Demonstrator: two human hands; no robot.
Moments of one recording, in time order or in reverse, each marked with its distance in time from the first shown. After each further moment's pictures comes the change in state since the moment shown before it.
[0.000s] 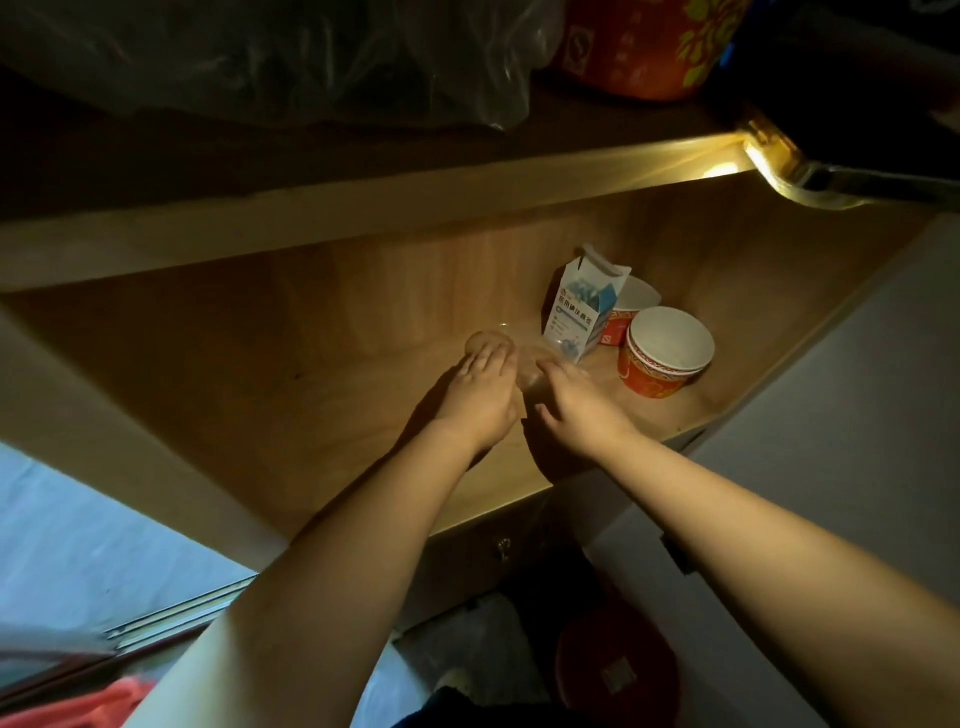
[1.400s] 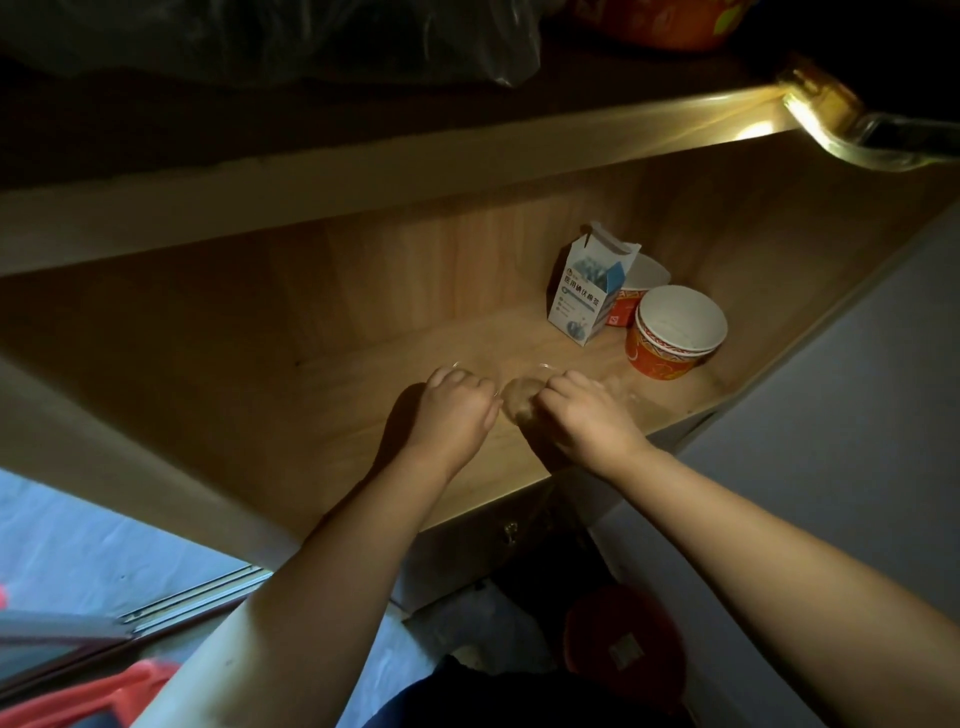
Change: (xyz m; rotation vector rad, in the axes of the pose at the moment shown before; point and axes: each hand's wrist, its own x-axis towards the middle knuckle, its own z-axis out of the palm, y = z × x) left_hand -0.040 -0.019 0.009 0.034 0.193 0.042; right_hand -0.021 0.002 0.012 -0.227 0.051 -0.310
